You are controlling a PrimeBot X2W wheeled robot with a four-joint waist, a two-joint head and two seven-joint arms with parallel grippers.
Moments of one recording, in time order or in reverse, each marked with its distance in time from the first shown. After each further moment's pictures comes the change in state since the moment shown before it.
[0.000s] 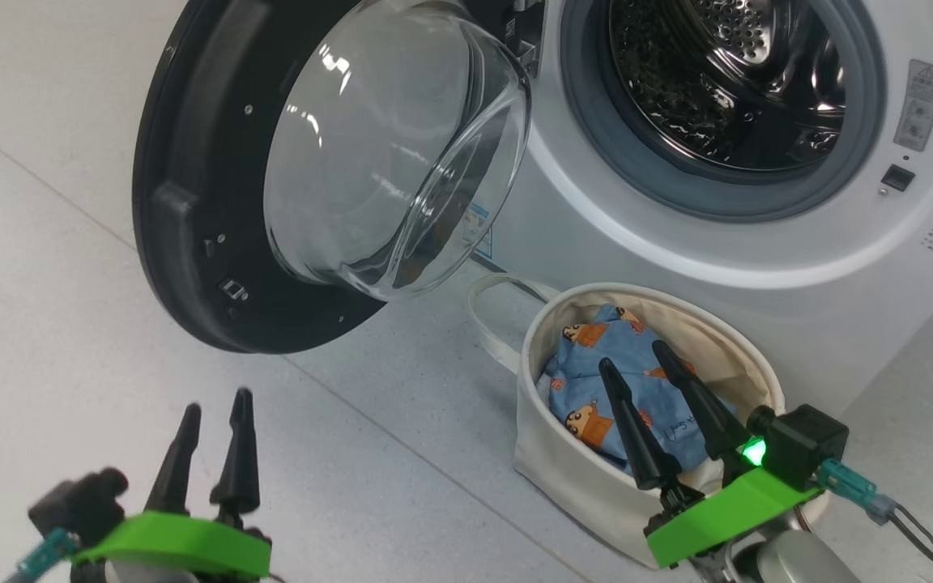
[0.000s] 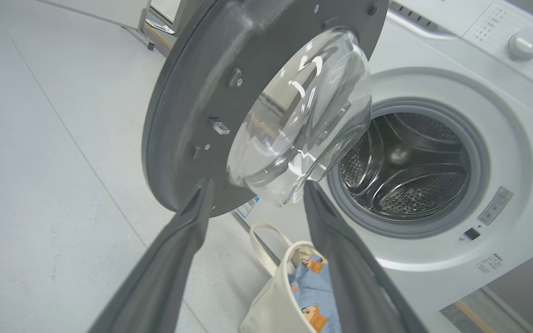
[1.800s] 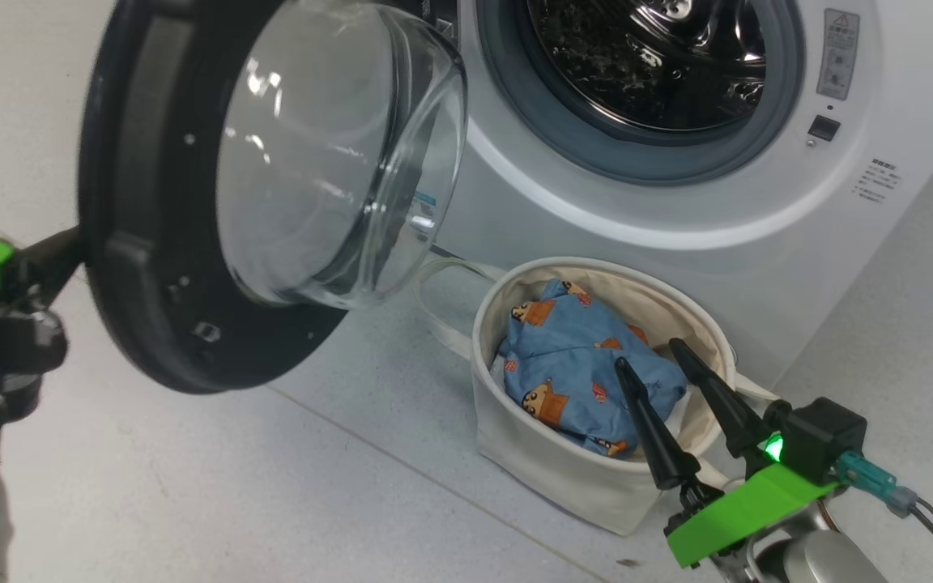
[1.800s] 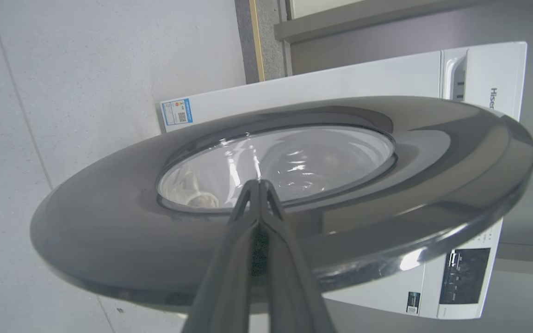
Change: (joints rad) left arm -0.768 0.122 0.341 0.697 -0.670 0.057 0.875; right arm 0.027 -0.032 -0.037 -0.077 -0.027 0.000 0.085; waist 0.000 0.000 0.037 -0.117
